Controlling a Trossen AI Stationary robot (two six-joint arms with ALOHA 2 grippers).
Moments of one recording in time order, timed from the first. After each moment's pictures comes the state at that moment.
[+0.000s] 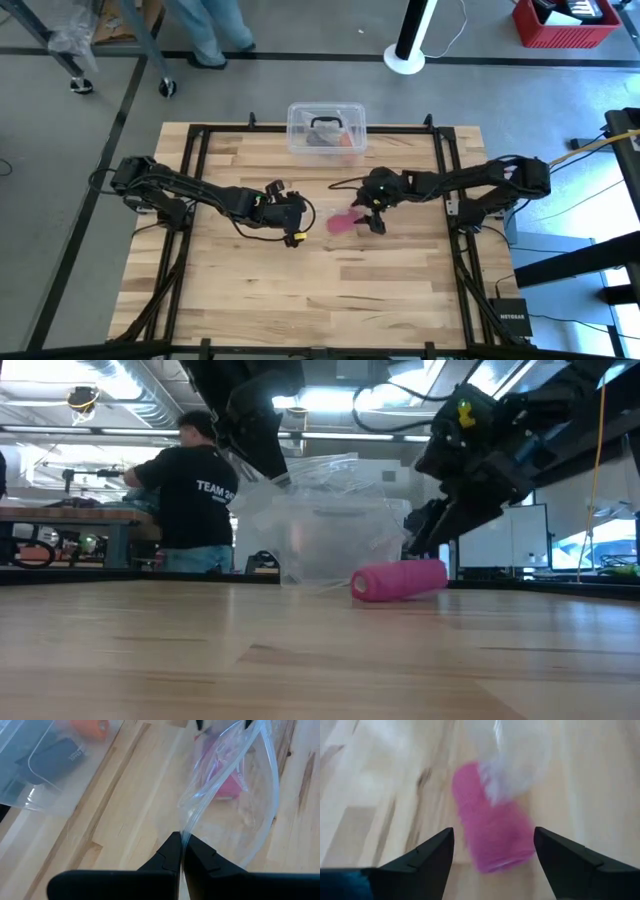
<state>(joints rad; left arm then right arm) -0.18 1.57 1.15 -0.57 -0.51 -0.39 -0.19 1.43 0.59 0.03 -0.31 -0.13</state>
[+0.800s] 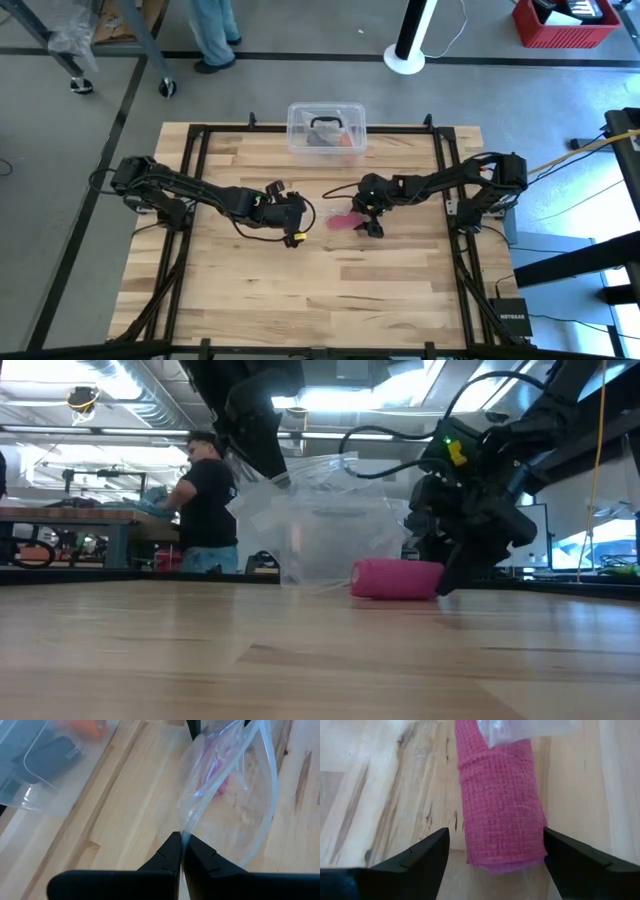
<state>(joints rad) -0.18 1.57 1.15 -0.57 -0.50 -0.39 -0.19 1.62 0.59 0.09 -0.33 -0.19</state>
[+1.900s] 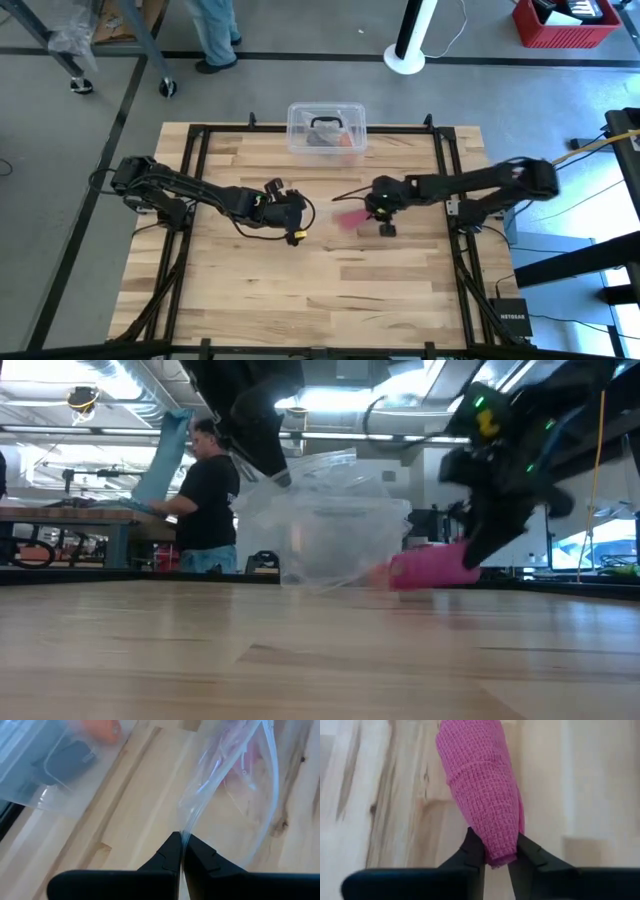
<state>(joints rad) -0.18 1.57 1.15 -0.57 -0.56 -0.40 -0.12 1.36 0.59 -0.22 -0.13 -0.19</state>
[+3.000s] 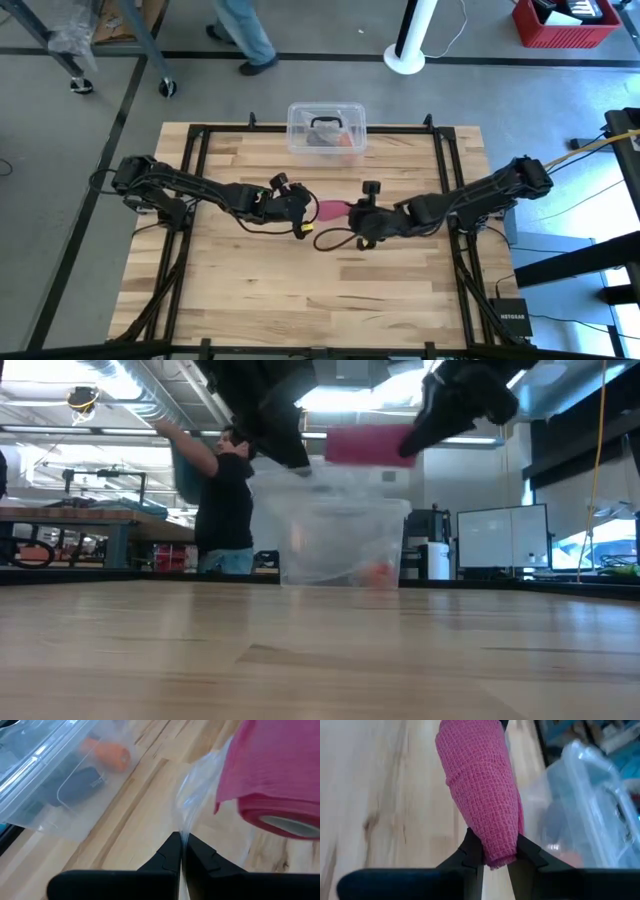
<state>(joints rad) -0.15 1.57 1.15 -0.43 -0.59 -0.37 0.29 1.45 1.04 -0.45 0.62 -0.07</state>
